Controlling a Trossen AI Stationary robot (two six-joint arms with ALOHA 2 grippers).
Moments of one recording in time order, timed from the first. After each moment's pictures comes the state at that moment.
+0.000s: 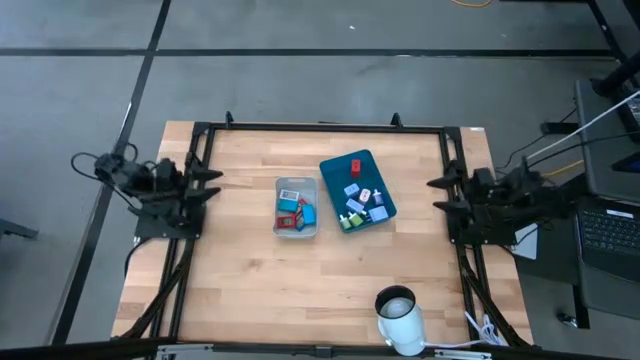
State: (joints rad) left arm -0.52 0.01 0.41 -0.13 -0.66 -0.08; right arm 0.18 0.00 0.38 -0.21 0.10 0.23
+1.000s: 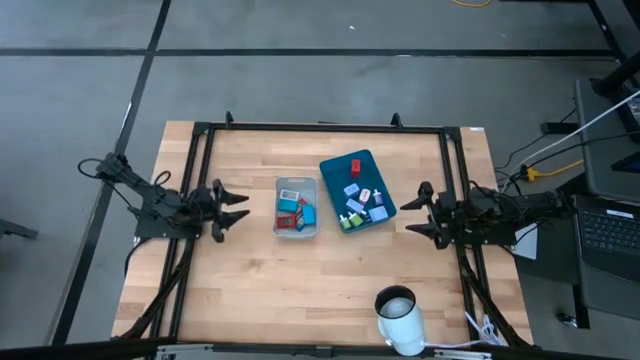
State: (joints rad) left arm -0.54 0.06 0.01 0.07 -0.77 -0.26; right arm 0.18 0.01 0.02 0.01 0.01 0.21
